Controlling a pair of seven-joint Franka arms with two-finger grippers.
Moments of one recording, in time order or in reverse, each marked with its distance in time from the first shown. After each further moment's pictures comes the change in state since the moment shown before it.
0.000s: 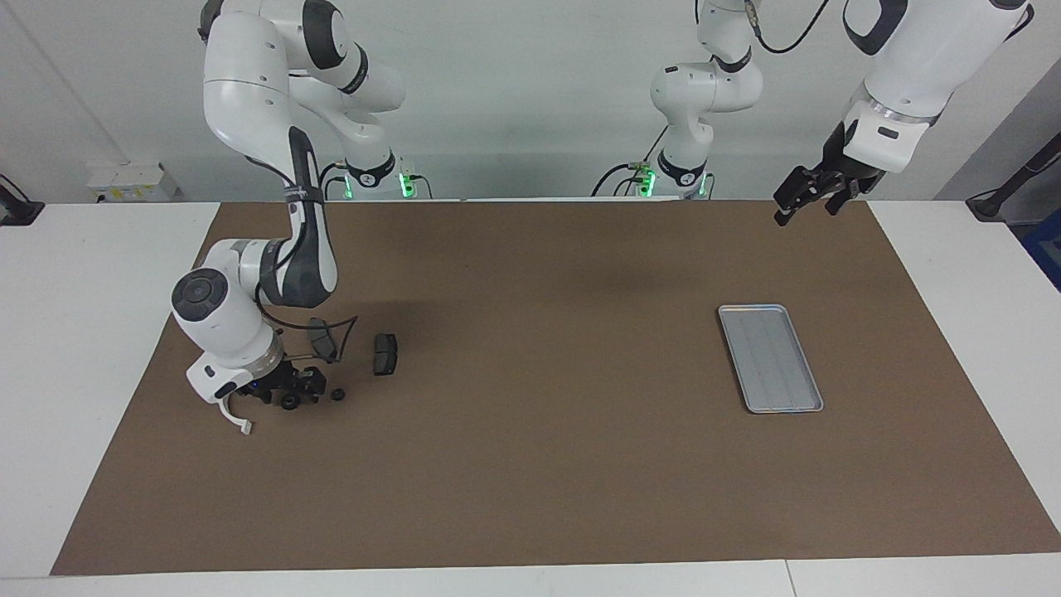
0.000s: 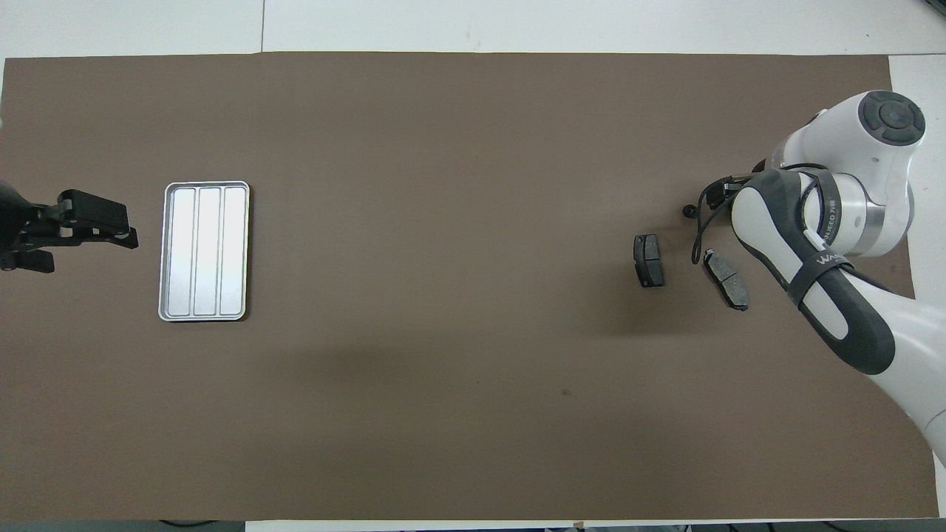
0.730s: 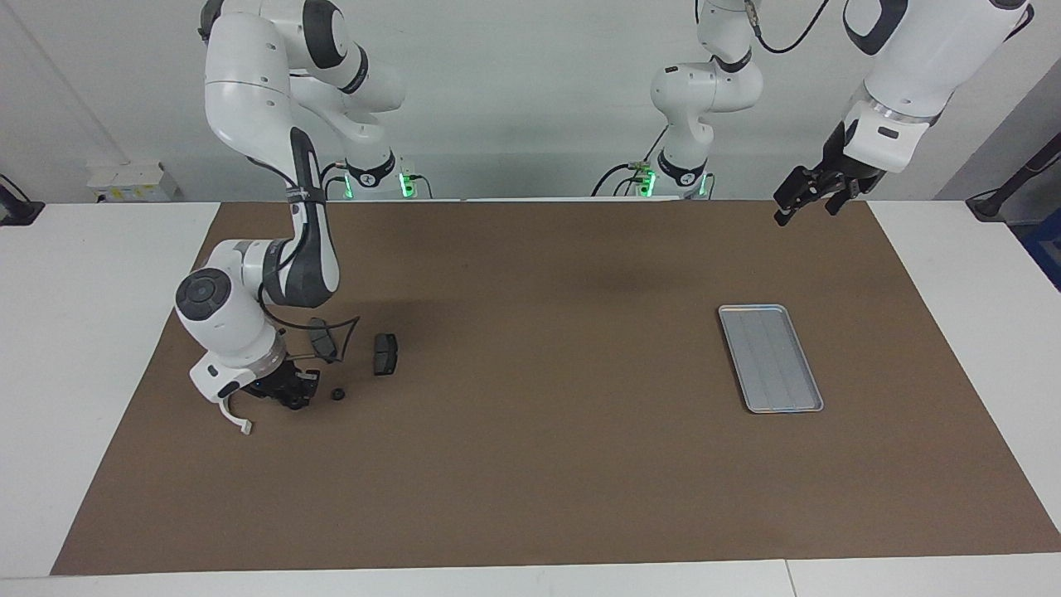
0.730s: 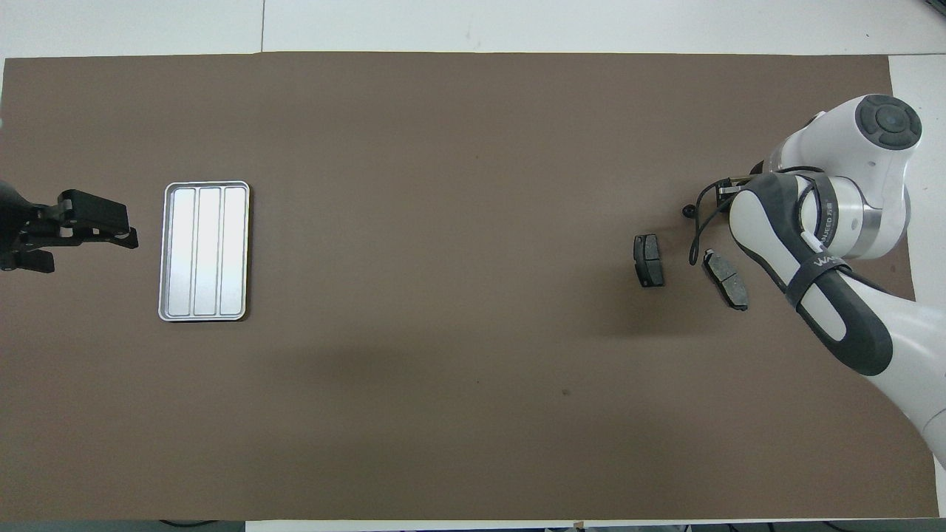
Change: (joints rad) left arm 0.000 0.000 0.000 0.000 0.000 0.000 0.000; right arm 0.001 -0.002 0.001 -0.010 0.000 0.019 -0.001
